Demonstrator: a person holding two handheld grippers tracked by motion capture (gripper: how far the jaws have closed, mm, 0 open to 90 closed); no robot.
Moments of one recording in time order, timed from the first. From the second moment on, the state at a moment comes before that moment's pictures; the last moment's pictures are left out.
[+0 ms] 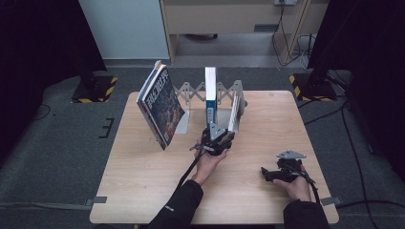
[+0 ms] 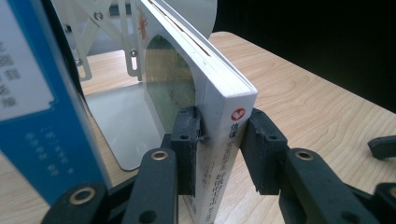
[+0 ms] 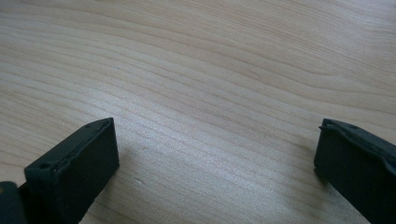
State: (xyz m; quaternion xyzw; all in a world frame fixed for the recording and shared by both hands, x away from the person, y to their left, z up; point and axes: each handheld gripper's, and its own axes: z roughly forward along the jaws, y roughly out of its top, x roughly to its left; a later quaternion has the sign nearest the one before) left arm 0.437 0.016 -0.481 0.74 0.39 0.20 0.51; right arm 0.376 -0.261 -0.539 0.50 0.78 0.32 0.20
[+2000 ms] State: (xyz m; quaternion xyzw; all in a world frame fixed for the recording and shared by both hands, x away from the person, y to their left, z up) left arm 0.385 0.102 -0.469 0.82 0.36 0.12 0.44; right arm 0.376 -0.260 -0.539 0.50 0.78 0.32 0.21
